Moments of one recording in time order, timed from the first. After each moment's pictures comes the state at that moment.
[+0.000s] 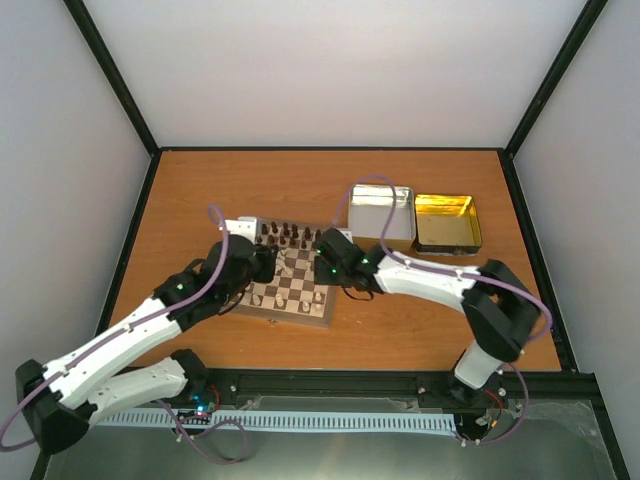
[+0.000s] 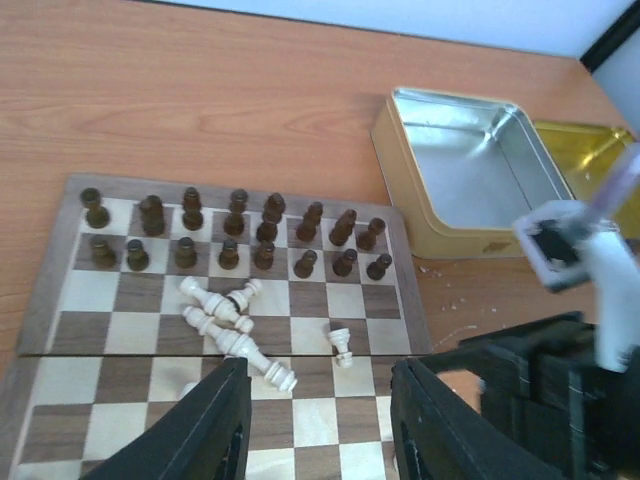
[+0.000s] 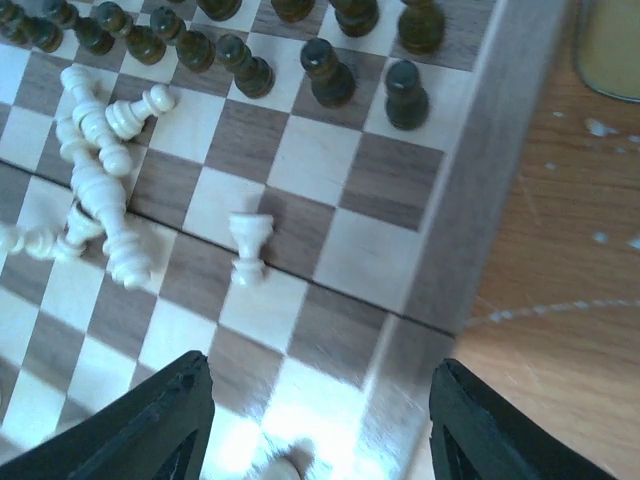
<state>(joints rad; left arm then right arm) -0.79 0.93 0.80 -0.47 -0.32 -0.54 0.91 1.59 1.00 -0.37 0.15 0.78</state>
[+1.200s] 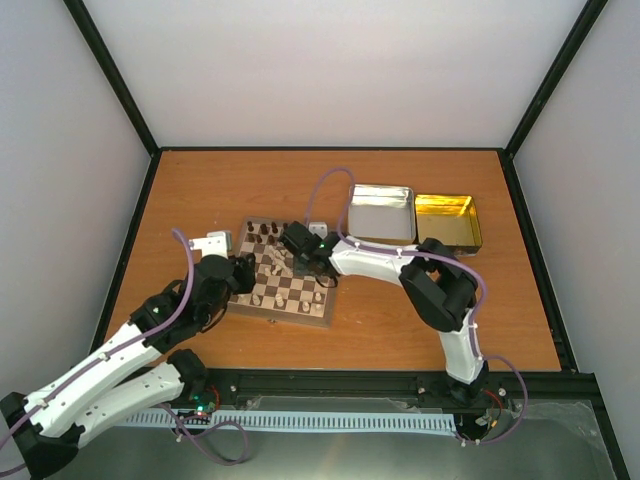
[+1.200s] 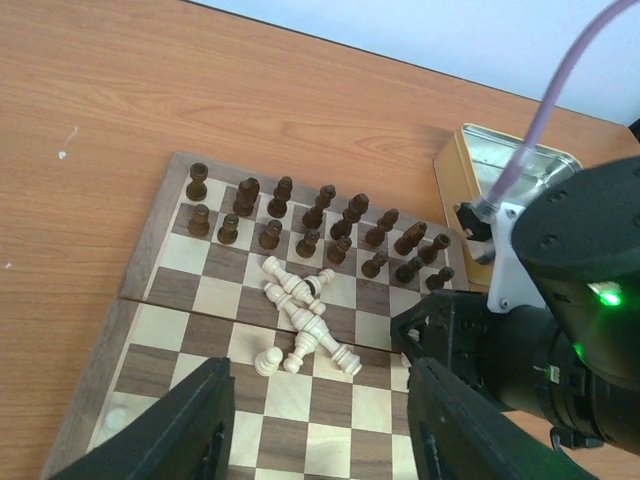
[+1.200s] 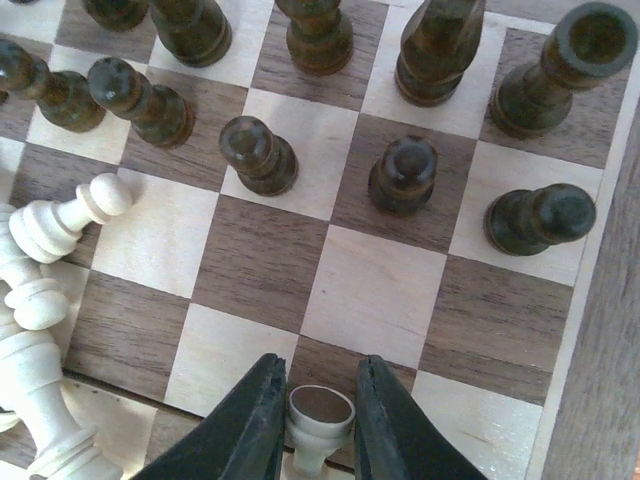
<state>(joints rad) -0.79 0.67 0.68 -0.58 -0.47 -0.67 0.94 2.02 1.43 -0.55 0.28 0.82</state>
